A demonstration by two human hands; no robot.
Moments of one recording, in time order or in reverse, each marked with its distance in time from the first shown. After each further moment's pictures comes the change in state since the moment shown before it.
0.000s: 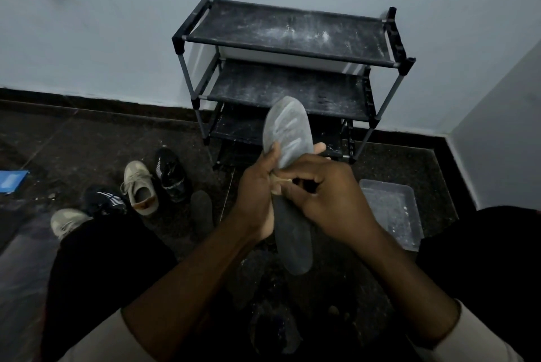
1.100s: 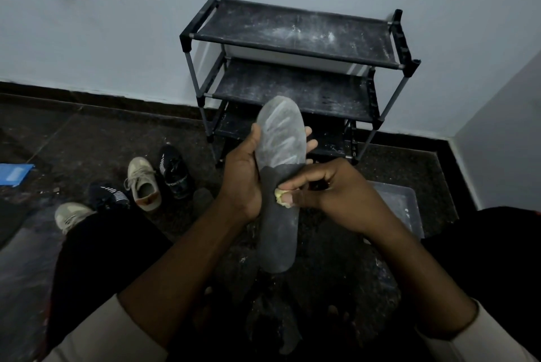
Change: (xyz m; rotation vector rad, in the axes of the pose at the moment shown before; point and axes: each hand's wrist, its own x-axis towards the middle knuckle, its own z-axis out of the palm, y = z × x) left_hand 0.008 0.021 -0.018 -0.197 -0.039 -0.012; right_hand 0.001 0.007 -0.012 0.316 -0.211 0.319
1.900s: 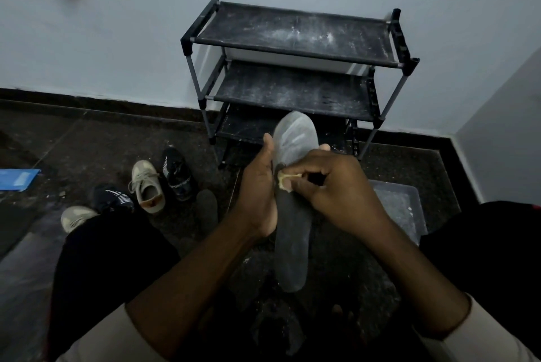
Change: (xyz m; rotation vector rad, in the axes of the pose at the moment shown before) left_hand -0.015 -0.021 0.017 0.082 0.025 -0.002; right_hand -0.003 -0.011 0.008 -0.390 0.213 -0.246
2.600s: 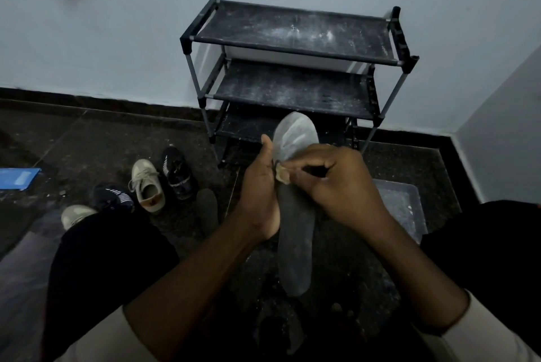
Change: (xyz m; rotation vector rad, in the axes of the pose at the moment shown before) left_hand -0.007 -0.001 0.002 0.098 0.095 0.026; right_hand 0.001 -0.001 -0.001 0.139 0.018 0.022
